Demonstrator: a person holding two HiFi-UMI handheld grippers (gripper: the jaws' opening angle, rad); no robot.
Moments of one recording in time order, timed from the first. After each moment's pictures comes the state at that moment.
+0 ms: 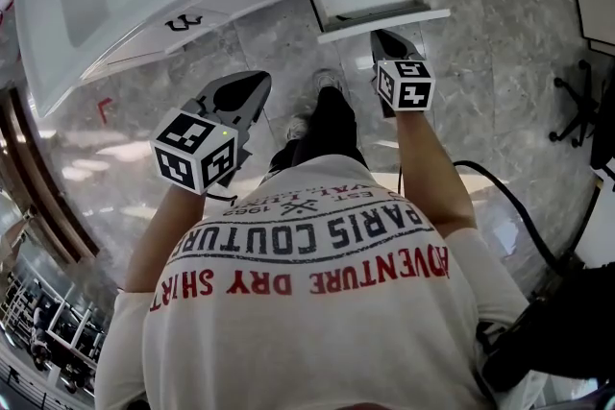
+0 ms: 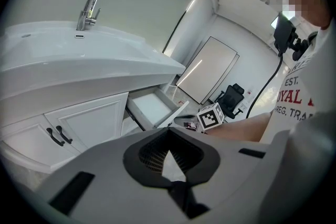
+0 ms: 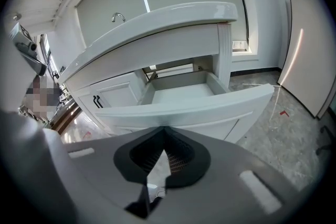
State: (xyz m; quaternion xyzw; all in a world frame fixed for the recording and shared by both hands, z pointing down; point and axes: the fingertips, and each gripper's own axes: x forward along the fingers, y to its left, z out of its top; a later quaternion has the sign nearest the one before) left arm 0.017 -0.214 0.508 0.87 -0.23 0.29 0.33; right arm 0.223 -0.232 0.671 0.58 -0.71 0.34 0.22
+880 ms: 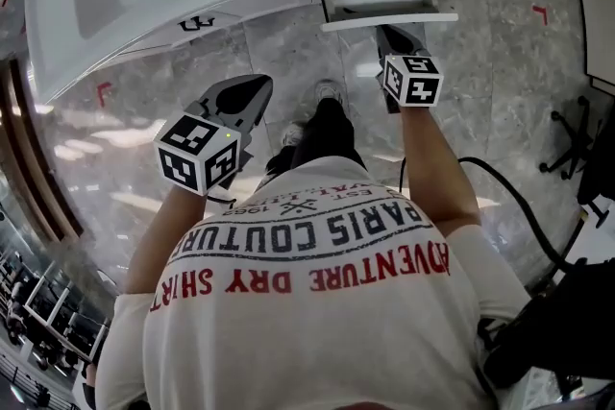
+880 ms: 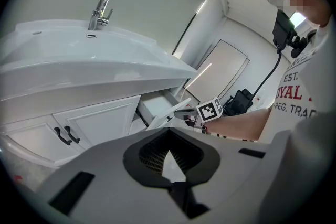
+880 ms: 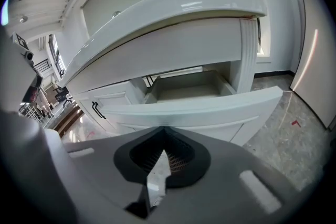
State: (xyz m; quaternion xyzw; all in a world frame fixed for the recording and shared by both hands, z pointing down) left arm 0.006 -0.250 0.514 0.85 -0.28 0.28 0.35; right arm 0.220 -0.308 0.668 0.54 -0.74 0.33 0.22
